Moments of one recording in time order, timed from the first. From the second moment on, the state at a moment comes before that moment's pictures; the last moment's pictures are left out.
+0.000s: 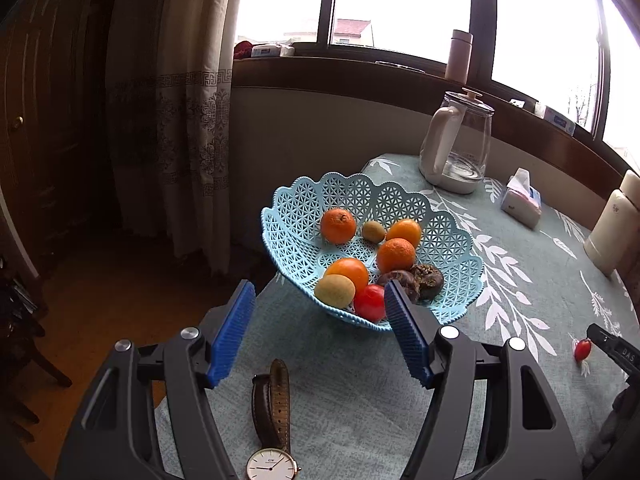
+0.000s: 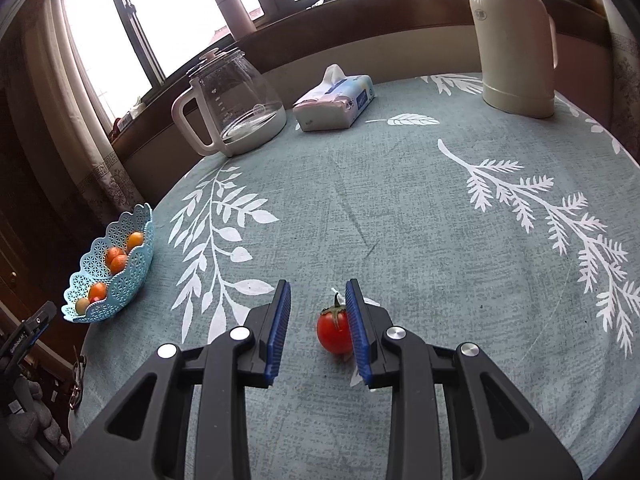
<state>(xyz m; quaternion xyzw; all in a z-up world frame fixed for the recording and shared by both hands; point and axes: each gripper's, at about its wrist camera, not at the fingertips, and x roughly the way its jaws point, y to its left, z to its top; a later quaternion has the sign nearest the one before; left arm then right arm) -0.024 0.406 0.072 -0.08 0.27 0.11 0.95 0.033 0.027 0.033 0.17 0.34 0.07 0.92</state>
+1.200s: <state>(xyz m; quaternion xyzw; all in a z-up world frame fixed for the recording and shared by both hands) -0.033 0.406 0.050 -0.11 0.30 0.07 0.94 0.045 0.127 0.057 0.09 0.33 0.11 0.93</state>
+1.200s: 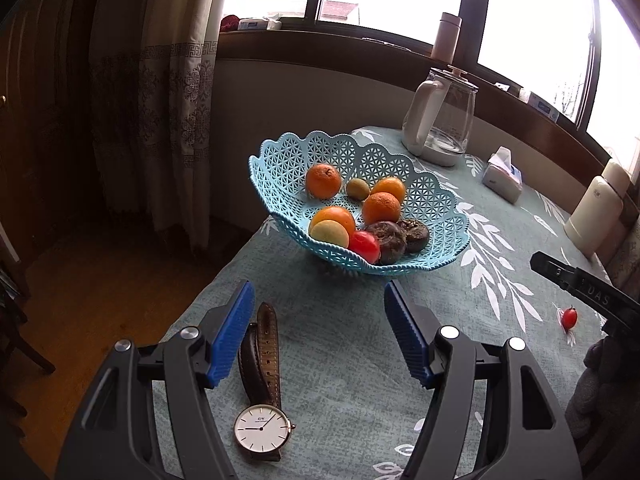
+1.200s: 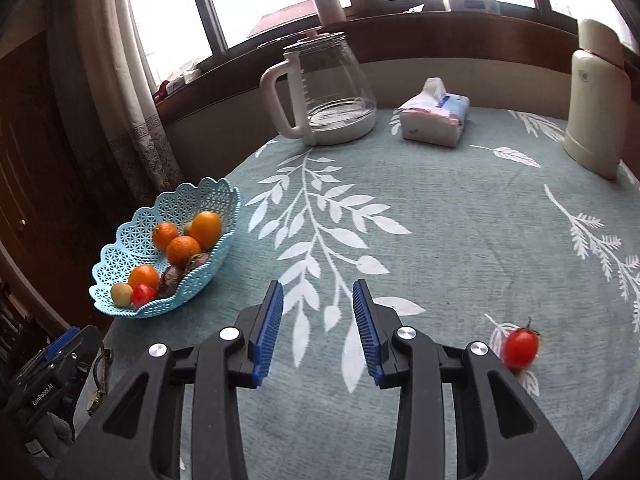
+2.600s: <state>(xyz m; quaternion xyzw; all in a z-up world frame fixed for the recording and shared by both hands) -0.034 0.409 0.052 -0.12 0.30 0.07 0.94 0.040 0.059 0.027 0.09 0.38 0.02 0.92</state>
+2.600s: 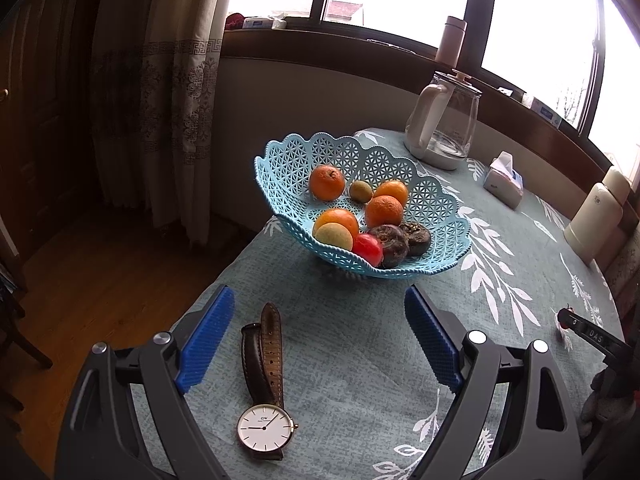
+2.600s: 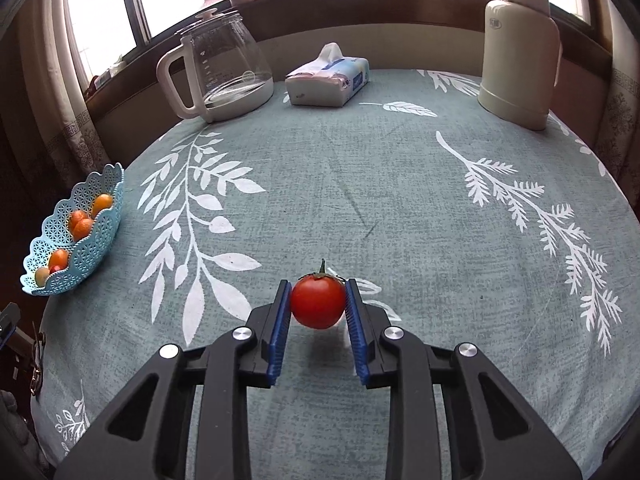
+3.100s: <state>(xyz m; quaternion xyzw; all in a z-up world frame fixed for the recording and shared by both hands) -0.036 0.423 0.057 -0.12 0.30 0.09 0.94 0.064 0.191 0.082 0.09 0.34 0.22 0.91</state>
